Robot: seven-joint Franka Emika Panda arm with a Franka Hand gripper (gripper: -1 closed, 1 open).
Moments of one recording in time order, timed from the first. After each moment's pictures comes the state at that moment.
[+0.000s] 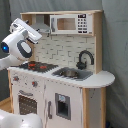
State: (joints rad) arm -1.04 -1.12 1.16 -2.07 0.39 3.43 -1.06
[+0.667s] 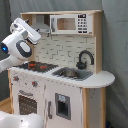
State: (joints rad) arm -1.13 -1.22 1.16 -2.02 0.44 3.37 -0.92
